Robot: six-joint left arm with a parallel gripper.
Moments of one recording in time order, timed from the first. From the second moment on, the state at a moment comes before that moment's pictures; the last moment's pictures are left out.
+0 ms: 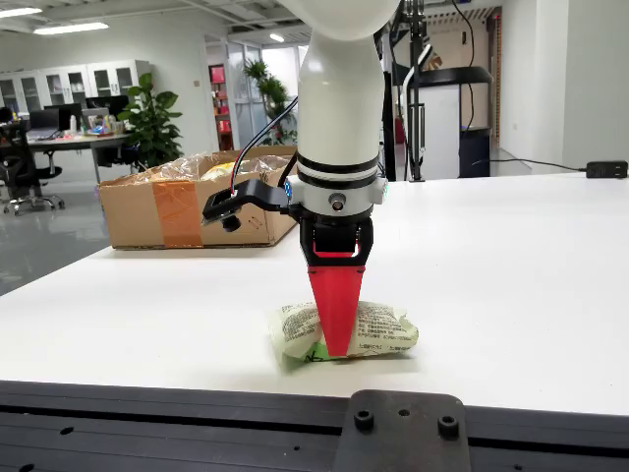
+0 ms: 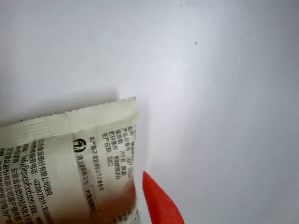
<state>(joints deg) -72.2 72.5 40.8 18.2 71.6 -90.0</state>
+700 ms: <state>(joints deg) -73.9 74.3 35.9 17.3 71.5 -90.0</state>
